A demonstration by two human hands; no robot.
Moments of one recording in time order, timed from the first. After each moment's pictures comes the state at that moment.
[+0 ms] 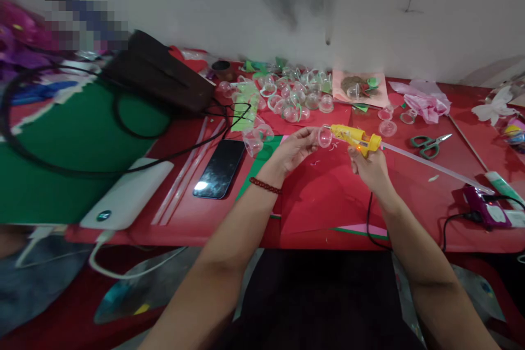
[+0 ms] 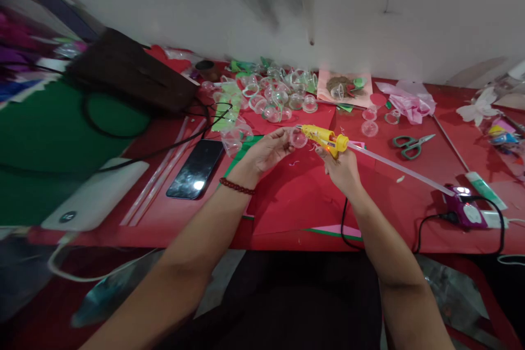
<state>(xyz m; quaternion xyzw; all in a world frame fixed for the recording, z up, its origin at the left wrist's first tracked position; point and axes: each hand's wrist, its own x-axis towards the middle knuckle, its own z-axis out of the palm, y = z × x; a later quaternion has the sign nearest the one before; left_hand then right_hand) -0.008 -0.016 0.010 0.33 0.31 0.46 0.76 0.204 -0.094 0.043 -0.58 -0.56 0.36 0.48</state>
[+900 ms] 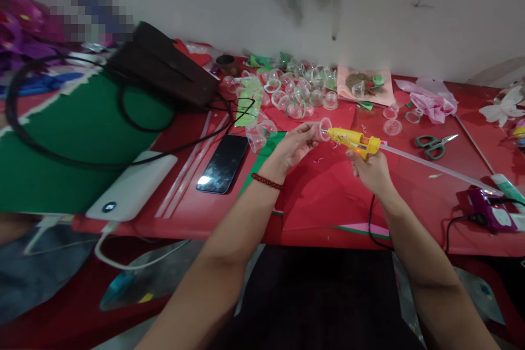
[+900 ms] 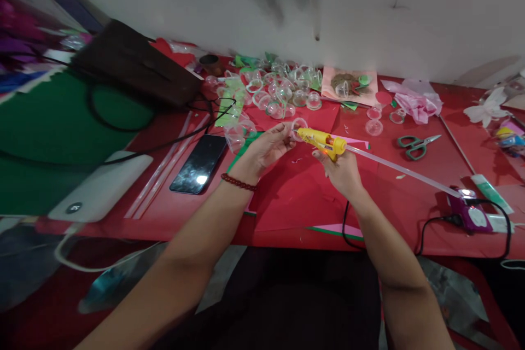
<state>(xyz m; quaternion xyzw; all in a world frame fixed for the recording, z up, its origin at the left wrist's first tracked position) -0.008 -0.016 0.018 0.29 0.34 0.49 0.75 0.200 -0.100 0.046 -0.56 -0.62 0.34 0.43</state>
